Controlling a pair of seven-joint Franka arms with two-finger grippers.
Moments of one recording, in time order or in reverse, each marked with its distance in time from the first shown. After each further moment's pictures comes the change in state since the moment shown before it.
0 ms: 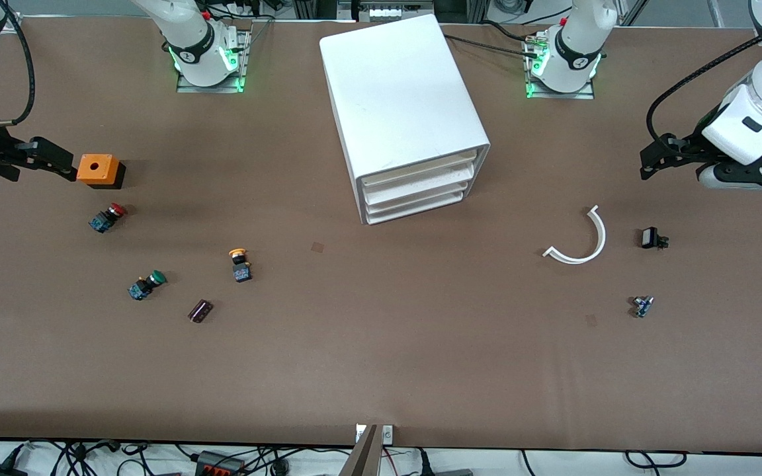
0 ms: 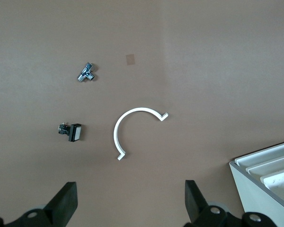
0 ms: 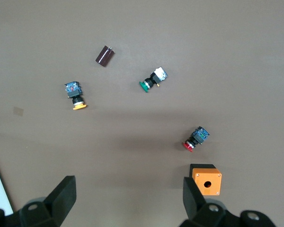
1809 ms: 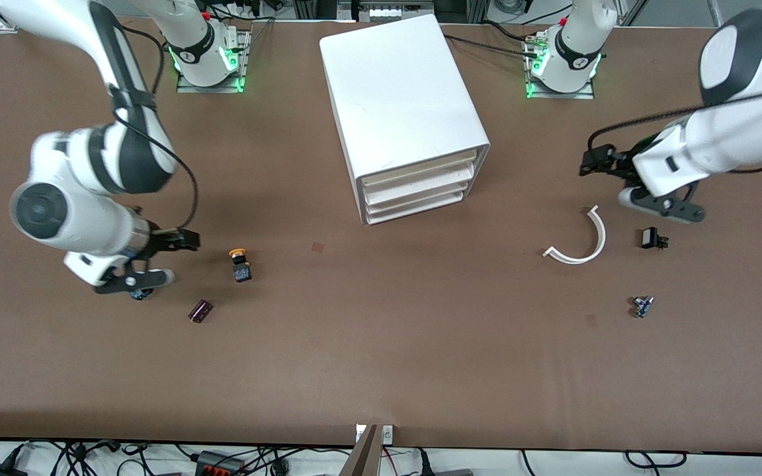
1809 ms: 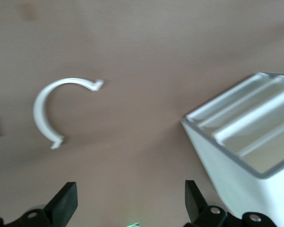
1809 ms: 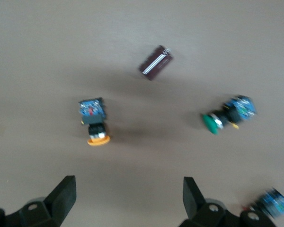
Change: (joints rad) left arm -0.034 0.162 -0.017 0.008 -0.260 -0.095 0.188; right arm 0.171 0.413 0.009 -0.032 0.047 0.332 0.003
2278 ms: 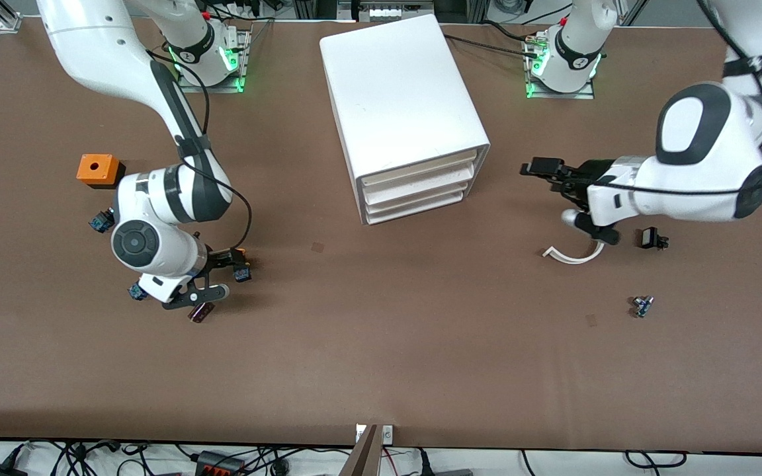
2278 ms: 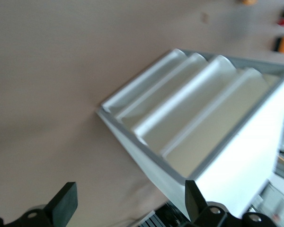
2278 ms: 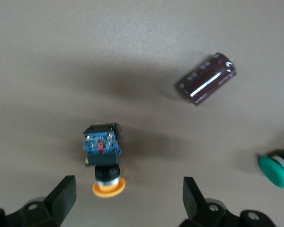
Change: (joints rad) left arm -0.025 0.163 -0.005 0.009 -0.351 -0.087 0.128; right arm 0.054 0.172 0.001 -0.001 0.001 0.172 0.008
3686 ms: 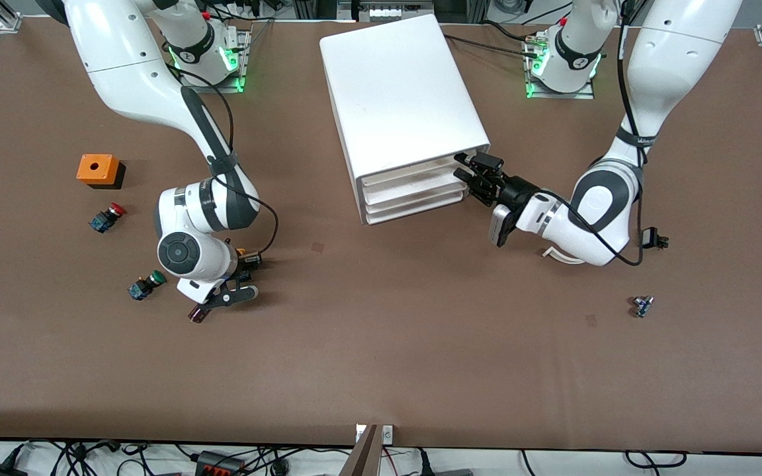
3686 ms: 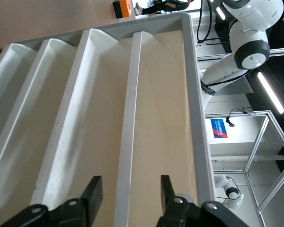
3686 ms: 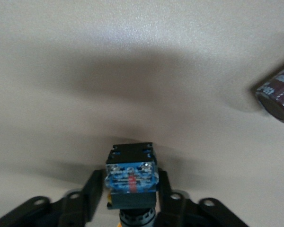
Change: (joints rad) left arm -0.018 0.285 -0.062 -0.105 -0.478 -0.084 0.706; right arm 0.022 0.101 0.029 0.004 0.026 0.071 0.019
